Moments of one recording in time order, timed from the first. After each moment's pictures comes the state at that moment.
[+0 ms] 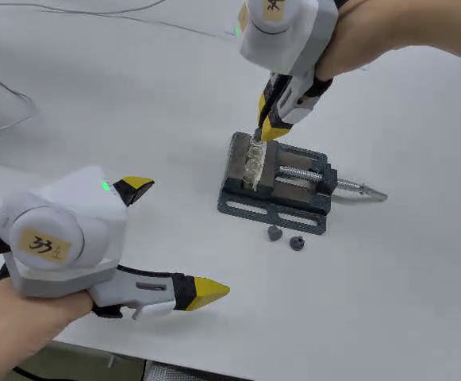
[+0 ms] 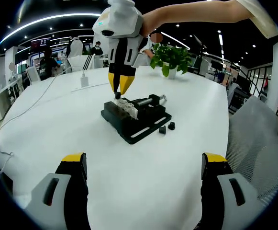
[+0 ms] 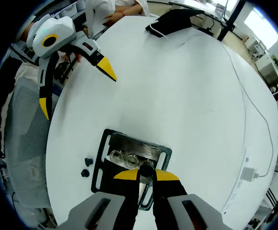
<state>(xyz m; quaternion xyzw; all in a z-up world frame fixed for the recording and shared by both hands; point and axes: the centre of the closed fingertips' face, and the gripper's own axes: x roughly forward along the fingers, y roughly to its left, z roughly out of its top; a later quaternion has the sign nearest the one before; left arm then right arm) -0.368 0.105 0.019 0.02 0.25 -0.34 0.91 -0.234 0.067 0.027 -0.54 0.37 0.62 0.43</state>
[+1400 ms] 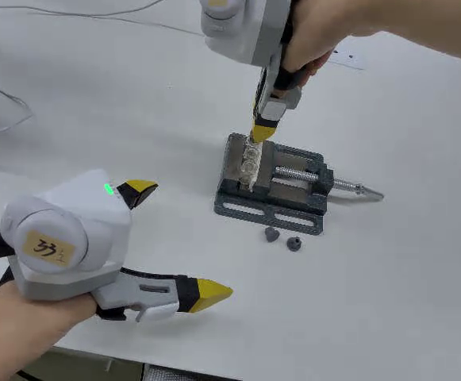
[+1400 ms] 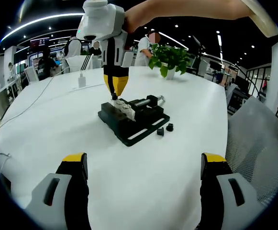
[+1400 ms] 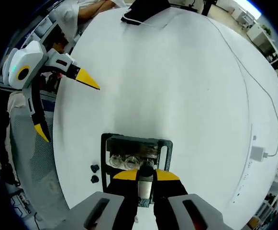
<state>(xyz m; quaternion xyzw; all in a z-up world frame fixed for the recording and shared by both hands) -0.365 0.100 0.017 0.02 0.25 -0.34 0.91 -0.233 0.065 0.028 -0.52 0.47 0.56 0.44</state>
